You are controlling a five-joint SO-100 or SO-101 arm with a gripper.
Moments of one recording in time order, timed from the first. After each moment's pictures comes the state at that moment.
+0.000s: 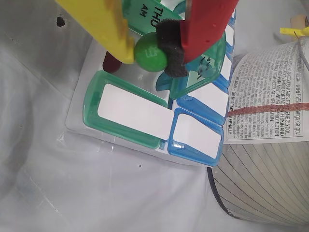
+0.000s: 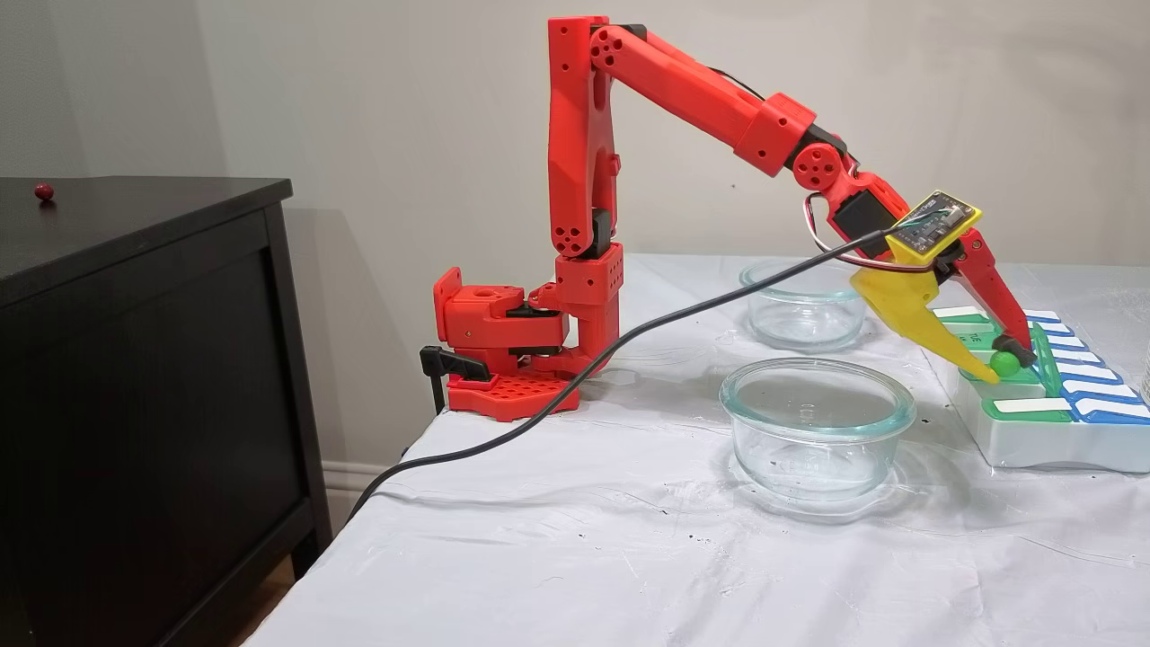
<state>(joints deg) 6.3 109.3 123.8 11.5 -24.7</state>
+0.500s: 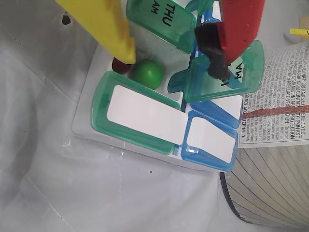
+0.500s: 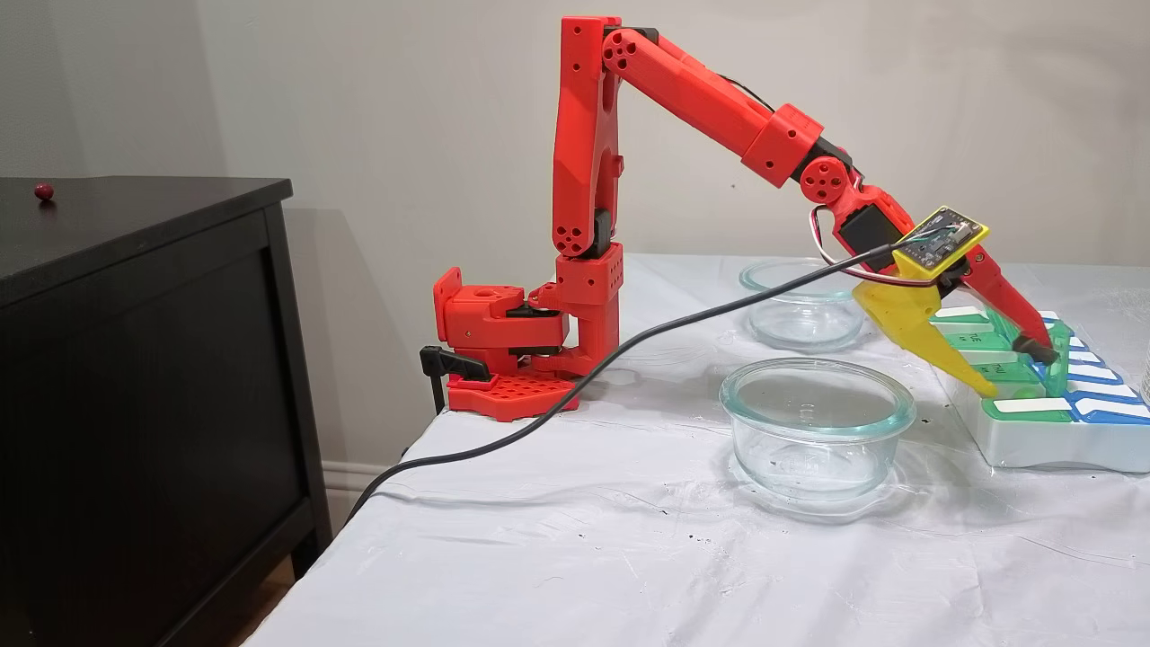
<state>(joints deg) 6.0 107.2 123.3 11.5 -24.1</state>
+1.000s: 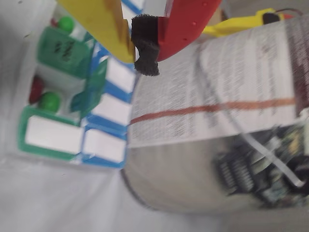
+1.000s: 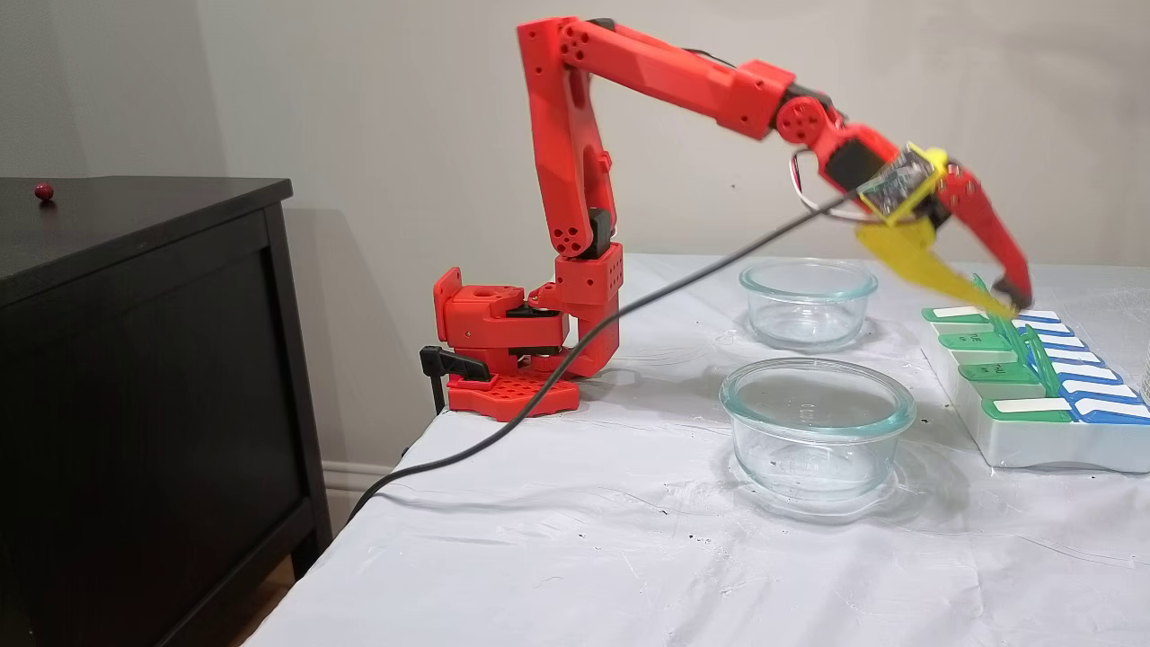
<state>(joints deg) 1.6 123.1 124.4 9.1 -9.2</state>
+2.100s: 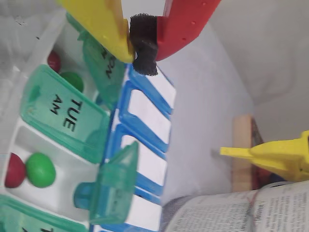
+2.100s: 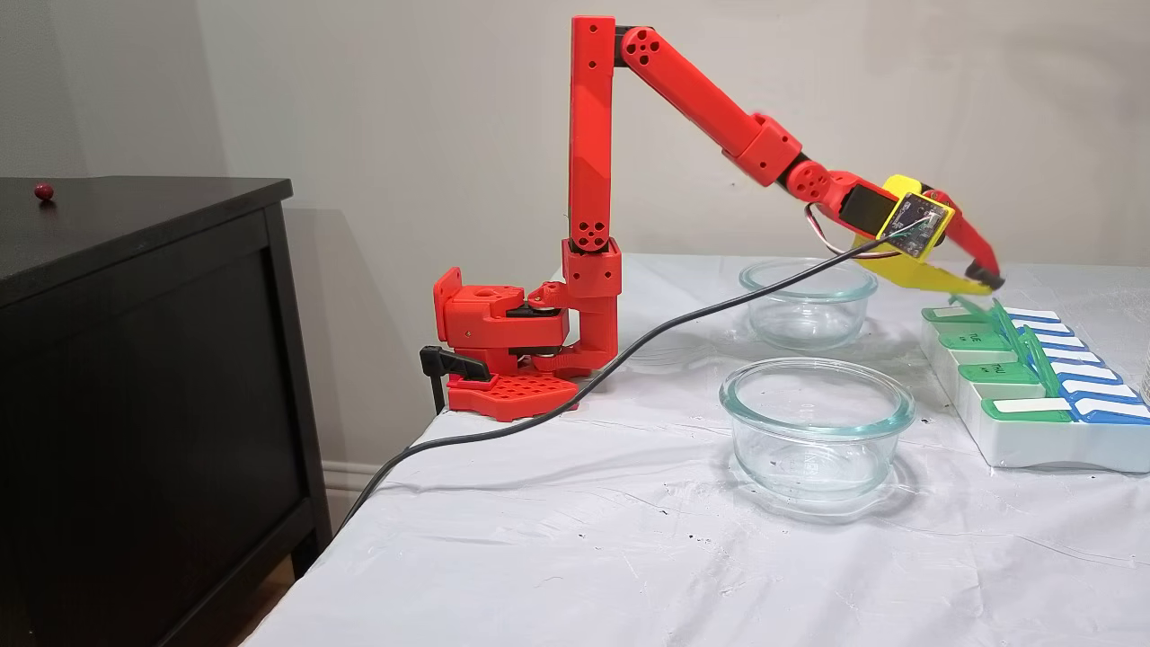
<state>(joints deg) -16.0 107.6 128.9 -5.3 -4.7</state>
